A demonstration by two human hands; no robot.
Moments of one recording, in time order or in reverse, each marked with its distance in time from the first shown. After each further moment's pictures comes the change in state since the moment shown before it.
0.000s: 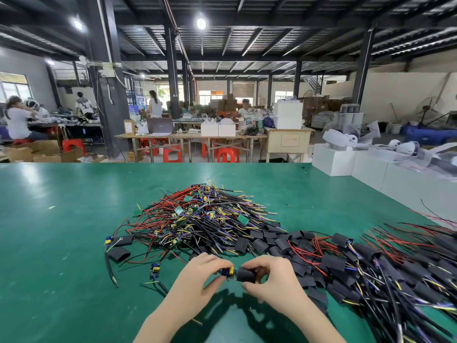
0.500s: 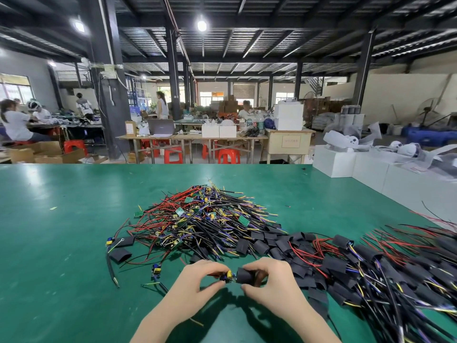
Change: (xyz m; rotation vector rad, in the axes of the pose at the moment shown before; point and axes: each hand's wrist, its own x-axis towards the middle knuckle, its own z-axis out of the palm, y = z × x) left_hand -0.004 -0.010 -0.001 -0.123 -0.081 -0.158; right_hand 0.002 0.003 0.004 -0.164 0.057 -0.117
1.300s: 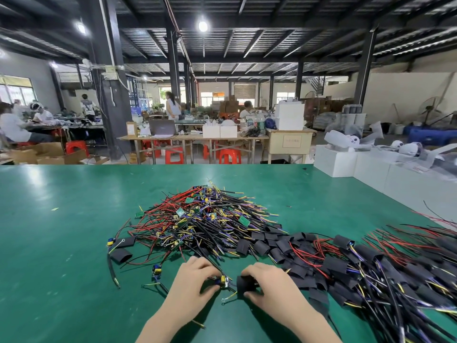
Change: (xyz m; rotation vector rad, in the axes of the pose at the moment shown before) left_hand 0.000 -0.014 0.010 0.312 0.007 -0.028; right_hand 0.004 0.017 0.010 -0.395 -0.183 -0.163
